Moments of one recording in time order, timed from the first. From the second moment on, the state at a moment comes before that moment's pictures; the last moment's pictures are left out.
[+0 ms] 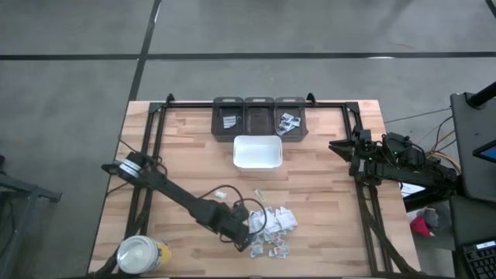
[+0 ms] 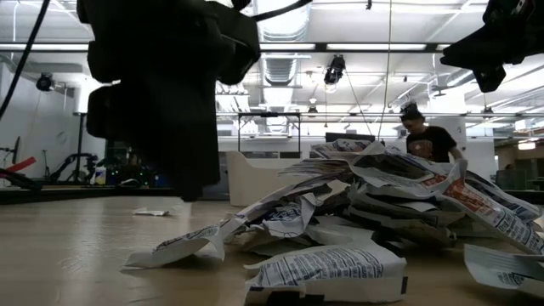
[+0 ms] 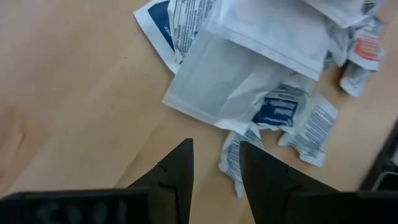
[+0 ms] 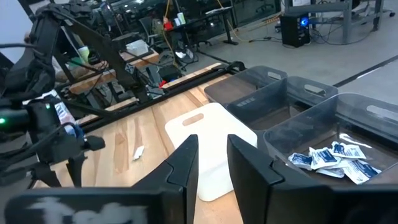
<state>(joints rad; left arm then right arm) -0.50 1.93 1.34 -0.48 -0.12 -1.17 -0.21 0.02 0.38 -0.49 0.05 0.34</state>
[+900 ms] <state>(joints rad) -0.53 2.00 1.42 -0.56 -0.13 -1.18 -0.21 0.02 0.38 -0.49 0.05 0.34</state>
